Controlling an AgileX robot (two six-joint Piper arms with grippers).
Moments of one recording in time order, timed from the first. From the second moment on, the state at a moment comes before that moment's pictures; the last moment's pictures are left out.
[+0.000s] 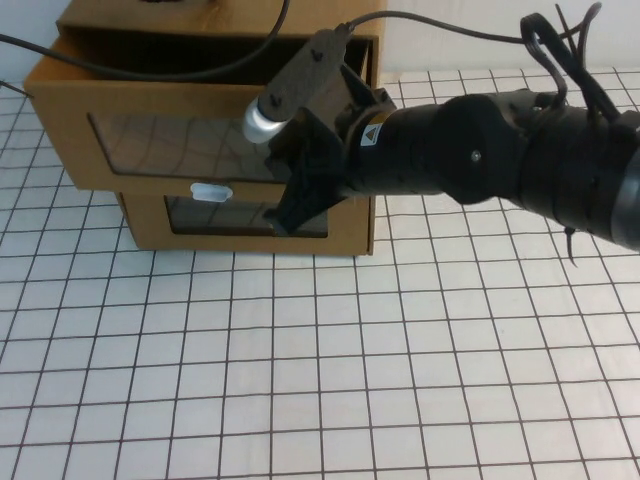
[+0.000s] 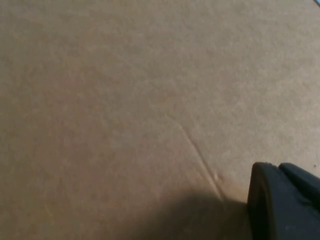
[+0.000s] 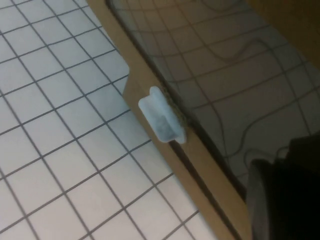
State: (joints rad) right arm 0.72 1.79 -1.49 0.35 0.31 -0.60; left arm -0.15 2.06 -2.25 -0.65 1.05 0.45
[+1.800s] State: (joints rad) right arm 0.43 0.52 -0.74 0.45 0.35 -0.53; left arm -0.15 0.90 -1.45 -0.54 0.97 0.52
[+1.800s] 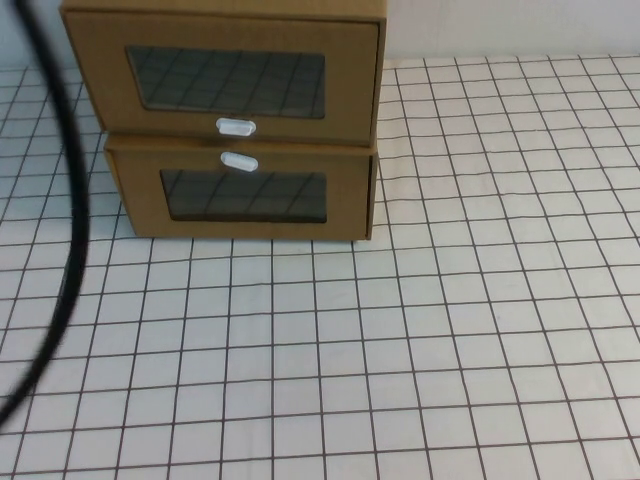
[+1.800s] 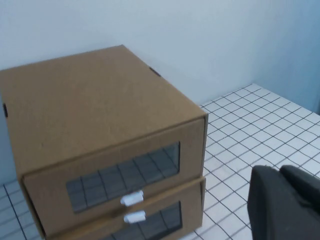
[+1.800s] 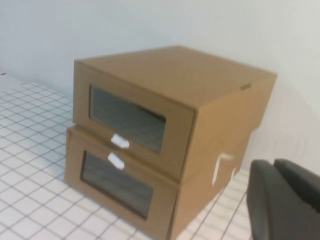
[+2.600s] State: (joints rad) right arm 0.43 0.37 -0.43 0.45 0.36 -0.52; left arm -0.15 0.10 -0.55 -0.50 0.79 0.47
